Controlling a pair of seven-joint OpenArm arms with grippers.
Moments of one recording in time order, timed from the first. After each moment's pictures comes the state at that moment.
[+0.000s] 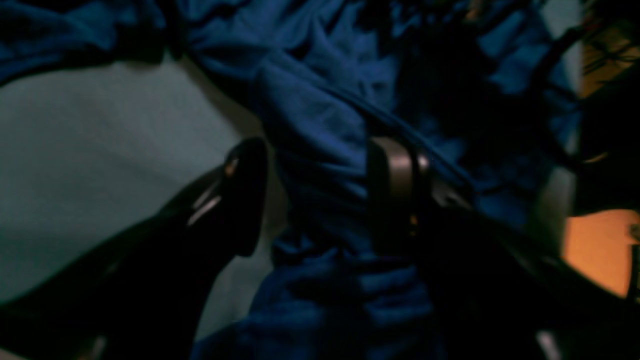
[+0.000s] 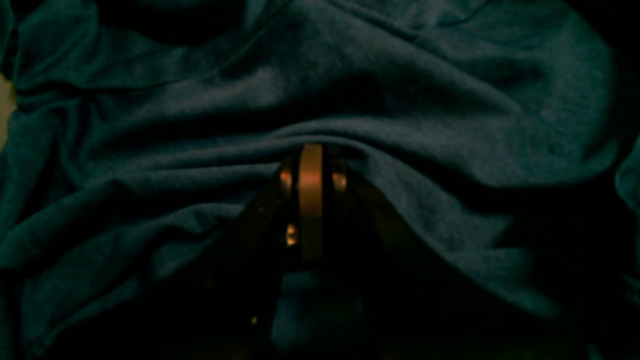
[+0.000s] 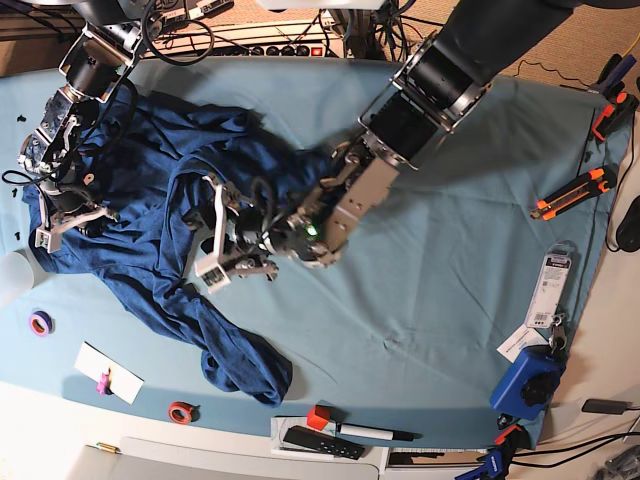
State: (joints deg) left arm -25.8 10.2 40.3 64.2 -23.6 -25.9 36.6; right arm 9.2 19.7 38.0 65.3 13.6 29.5 -37.3
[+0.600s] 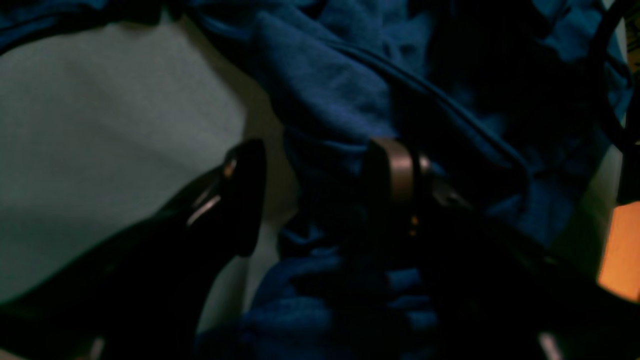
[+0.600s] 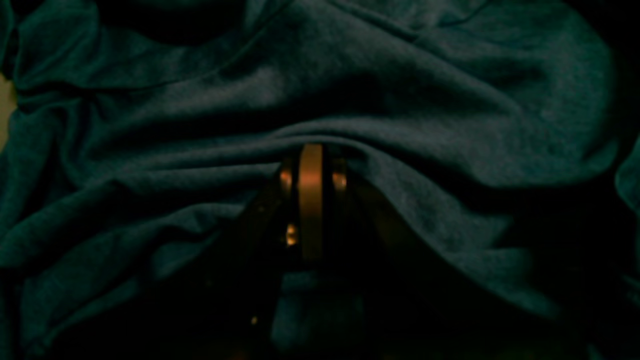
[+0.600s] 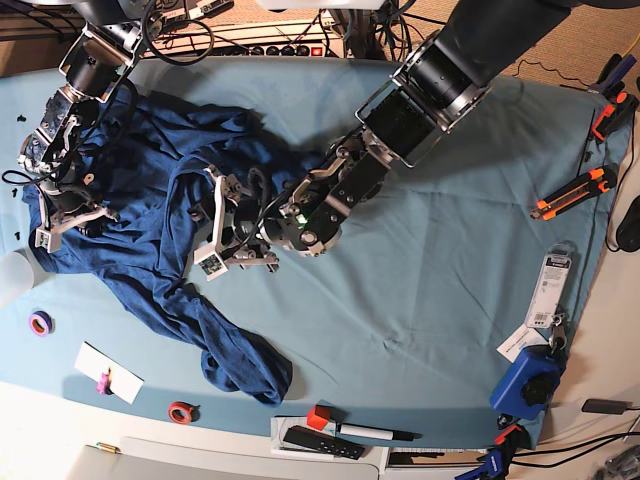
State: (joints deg) left arm -25.7 10.2 42.2 62.0 -22.8 -24.1 35.4; right arm 9.2 19.7 38.0 65.3 13.6 29.5 -37.3
